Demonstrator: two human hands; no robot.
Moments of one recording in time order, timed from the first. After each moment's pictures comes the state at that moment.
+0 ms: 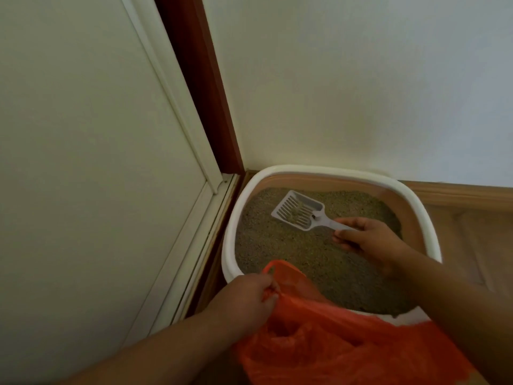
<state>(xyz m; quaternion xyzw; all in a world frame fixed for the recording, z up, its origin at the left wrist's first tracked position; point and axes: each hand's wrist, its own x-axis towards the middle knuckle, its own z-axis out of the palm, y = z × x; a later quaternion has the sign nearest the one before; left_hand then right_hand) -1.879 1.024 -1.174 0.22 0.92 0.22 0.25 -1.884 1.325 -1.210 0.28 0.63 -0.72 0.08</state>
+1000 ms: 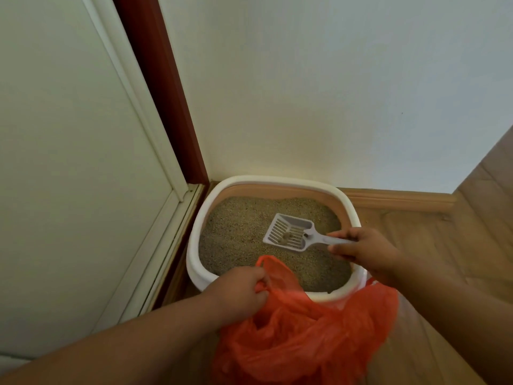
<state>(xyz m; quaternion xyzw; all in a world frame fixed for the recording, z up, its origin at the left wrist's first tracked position) -1.847 1.073 -1.151 0.31 0.89 0.21 0.25 -1.788 1.379 -1.167 0.26 0.71 -0.65 0.05</state>
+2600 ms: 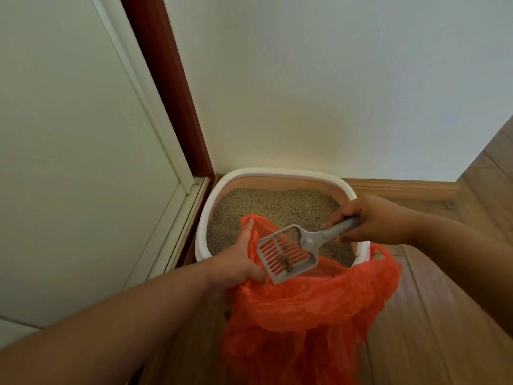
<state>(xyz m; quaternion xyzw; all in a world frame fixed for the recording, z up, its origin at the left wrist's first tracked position) -1.847 1.063 -1.101 0.08 0.75 0.47 0.45 -1.784 1.370 -1.073 -0.03 0.93 -0.35 0.12</state>
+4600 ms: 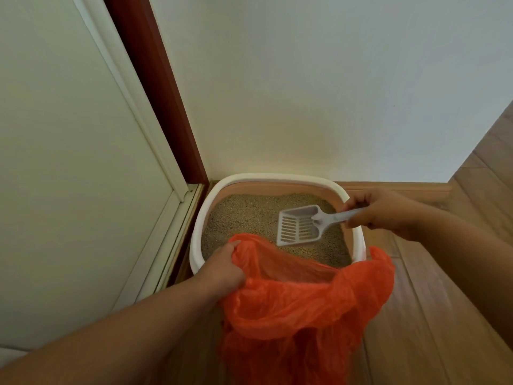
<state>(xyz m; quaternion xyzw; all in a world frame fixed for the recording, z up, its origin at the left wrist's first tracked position) -1.859 1.060 -1.129 0.05 0.87 0.39 0.31 -1.793 1.400 -1.081 0.21 0.83 -0.50 0.11</state>
